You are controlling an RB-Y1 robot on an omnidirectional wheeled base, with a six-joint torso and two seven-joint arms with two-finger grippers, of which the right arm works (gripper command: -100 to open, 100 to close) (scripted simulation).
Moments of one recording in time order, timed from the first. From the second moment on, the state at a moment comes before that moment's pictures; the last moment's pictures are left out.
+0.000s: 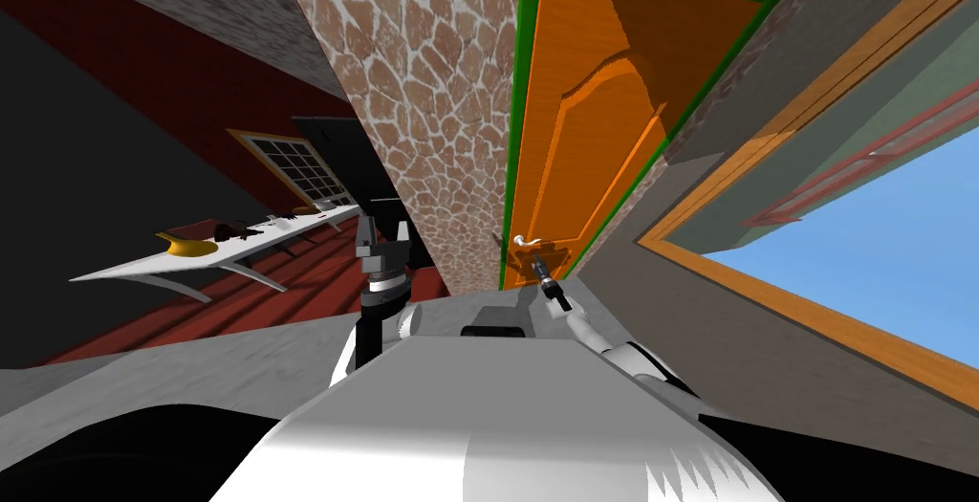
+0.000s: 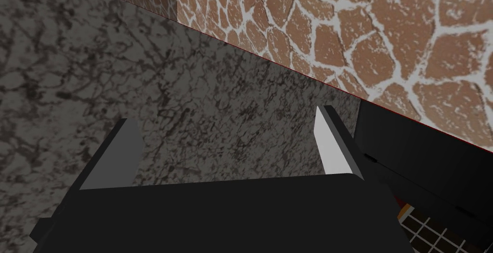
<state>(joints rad) -0.22 -0.34 0.24 -0.68 -0.15 -0.75 -0.18</state>
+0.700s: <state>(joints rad) -0.22 -0.37 0.18 -0.63 -0.13 -0.76 -0.21</state>
